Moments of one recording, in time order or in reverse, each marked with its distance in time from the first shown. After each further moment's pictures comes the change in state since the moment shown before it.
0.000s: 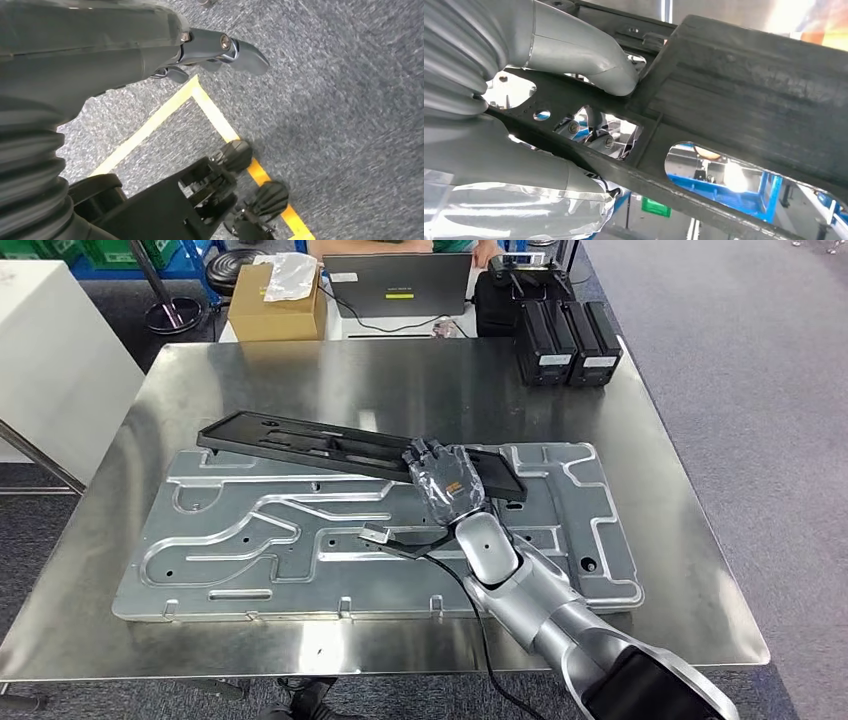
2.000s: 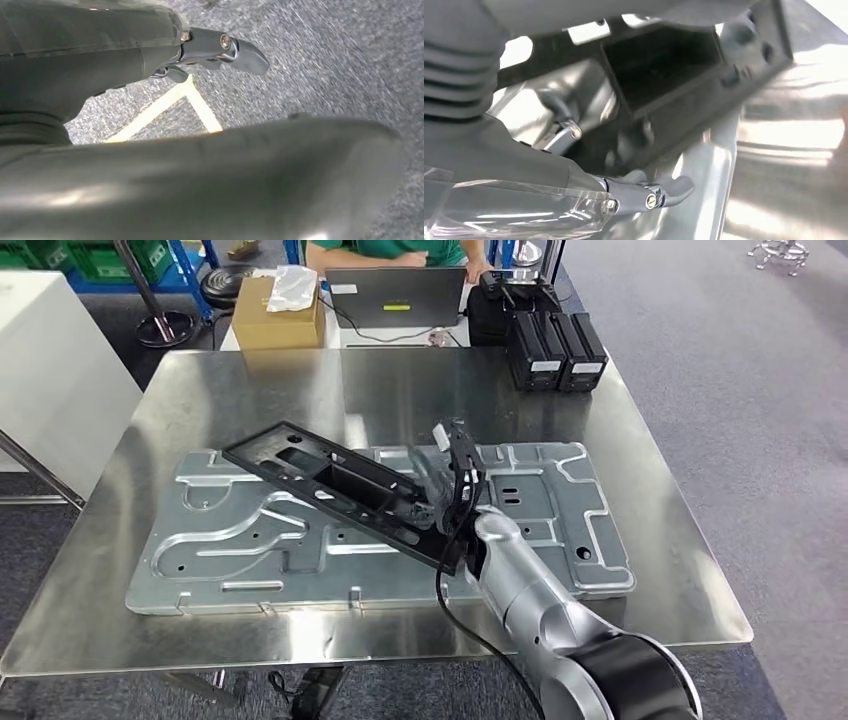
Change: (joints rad) left arm 0.007 -0.030 0.023 0.000 0.045 0.083 -0.041; right arm -0.073 0.164 -0.706 0.298 -1.527 0.686 -0.110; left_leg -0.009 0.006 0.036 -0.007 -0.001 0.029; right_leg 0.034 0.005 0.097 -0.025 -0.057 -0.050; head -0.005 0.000
